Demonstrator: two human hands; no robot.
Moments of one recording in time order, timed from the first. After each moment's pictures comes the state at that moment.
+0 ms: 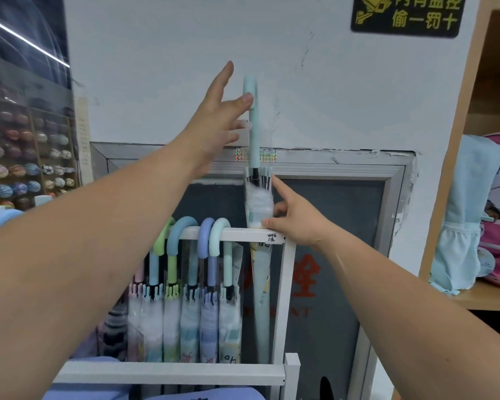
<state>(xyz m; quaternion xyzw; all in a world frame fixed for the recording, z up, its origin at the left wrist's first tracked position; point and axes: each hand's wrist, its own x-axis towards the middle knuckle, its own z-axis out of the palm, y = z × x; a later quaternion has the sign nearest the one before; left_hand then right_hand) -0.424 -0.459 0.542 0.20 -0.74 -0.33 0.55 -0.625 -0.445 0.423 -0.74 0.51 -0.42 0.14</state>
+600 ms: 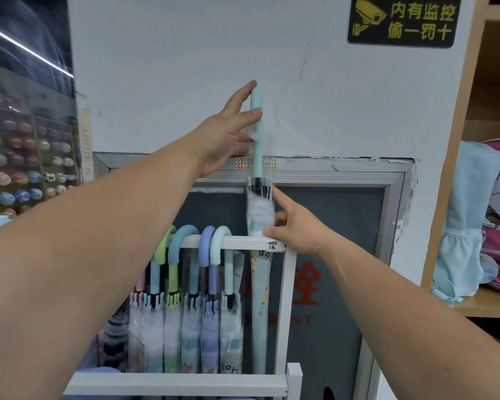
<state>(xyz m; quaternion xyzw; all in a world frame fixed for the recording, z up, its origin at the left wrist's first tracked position) -0.429 -0.477 0.551 0.17 -0.77 -0.38 0.47 -0.625 -0.445 0.424 -0.74 0.52 -0.40 0.14</state>
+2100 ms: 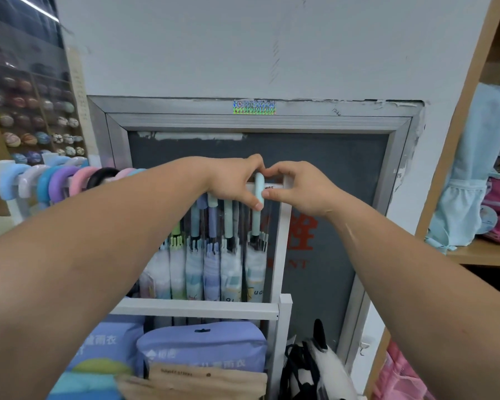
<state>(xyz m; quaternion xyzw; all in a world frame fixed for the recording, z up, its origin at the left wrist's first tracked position) -0.441 -0.467 0.442 0.40 -0.91 -0.04 0.06 -0.636 -0.417 0.404 -0.78 0.52 -0.35 0.04</state>
